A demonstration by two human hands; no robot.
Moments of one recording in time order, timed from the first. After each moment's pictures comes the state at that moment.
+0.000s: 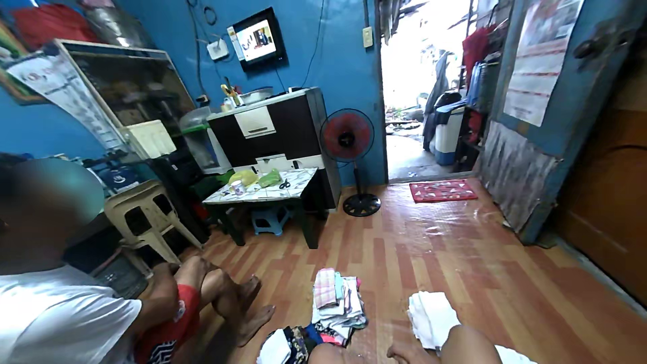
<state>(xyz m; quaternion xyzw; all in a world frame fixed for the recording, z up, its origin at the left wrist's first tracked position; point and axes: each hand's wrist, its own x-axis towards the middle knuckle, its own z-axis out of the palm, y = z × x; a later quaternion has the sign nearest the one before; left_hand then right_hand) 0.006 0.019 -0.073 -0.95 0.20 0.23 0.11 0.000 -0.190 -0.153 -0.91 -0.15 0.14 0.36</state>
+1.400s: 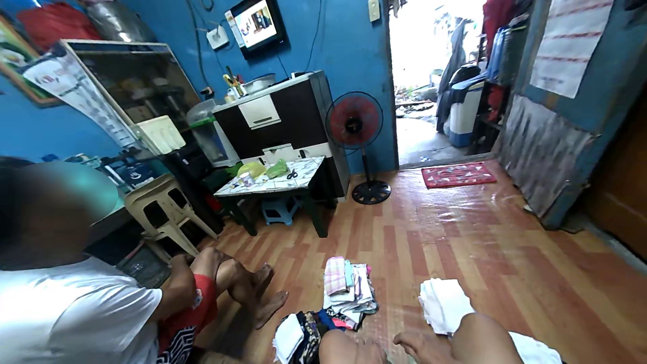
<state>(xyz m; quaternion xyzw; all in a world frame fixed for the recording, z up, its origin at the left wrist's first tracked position) 0.011 0.020 -0.075 -0.92 0.25 0.29 0.06 -0.002 -0.182 -0.147 -0.91 -0.18 0.10 0.37</state>
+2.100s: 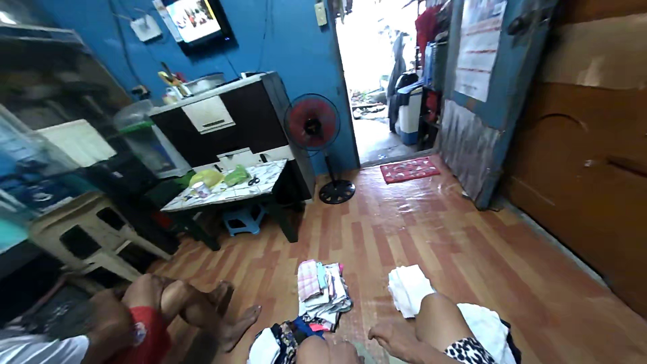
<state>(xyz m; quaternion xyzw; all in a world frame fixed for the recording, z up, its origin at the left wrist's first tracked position) 0.016 0.028 -0.058 -0.93 0.21 0.31 0.06 0.001 -0.177 -0.126 -0.91 -0.17 0.18 0.33</state>
